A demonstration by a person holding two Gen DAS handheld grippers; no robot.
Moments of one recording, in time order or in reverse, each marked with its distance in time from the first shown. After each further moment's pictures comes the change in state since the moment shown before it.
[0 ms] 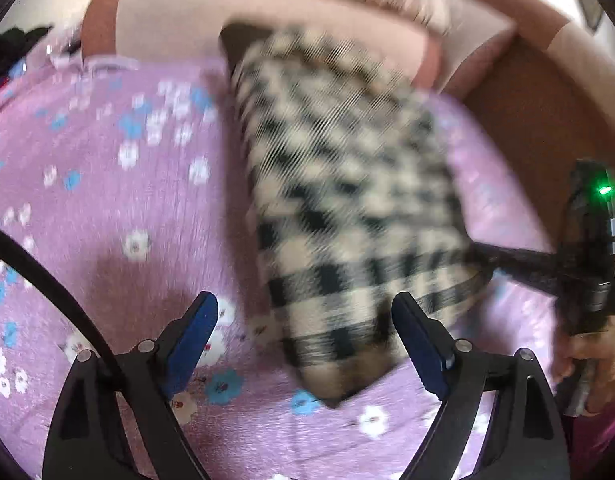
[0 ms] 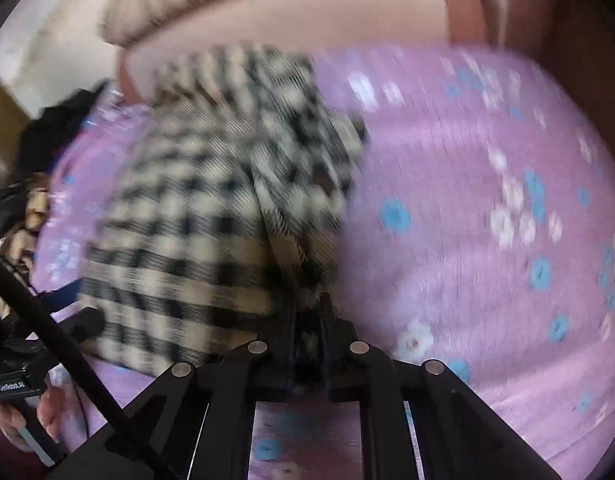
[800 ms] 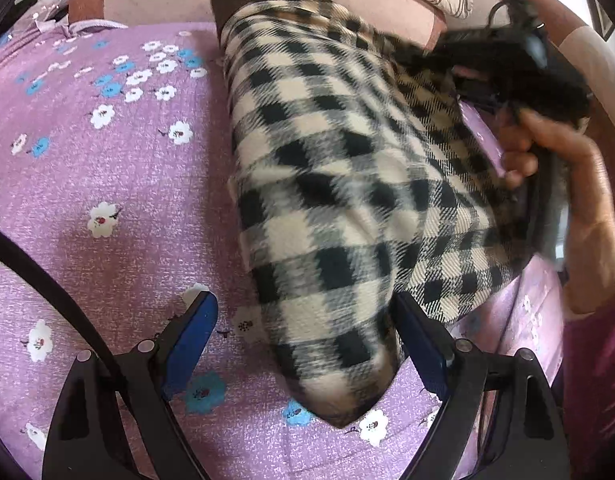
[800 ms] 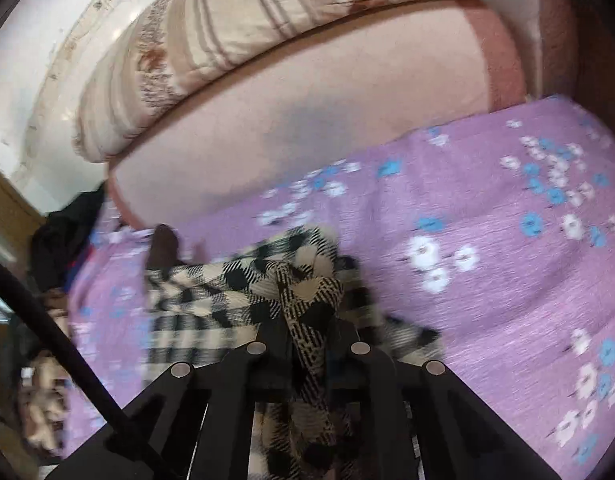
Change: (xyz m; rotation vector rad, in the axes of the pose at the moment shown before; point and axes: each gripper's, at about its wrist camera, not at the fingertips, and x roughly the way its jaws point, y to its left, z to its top) left arm 0.011 0.003 0.004 -0.029 0.050 -0.083; right arm 0.048 0.011 0.157 0.141 -0.225 0.088
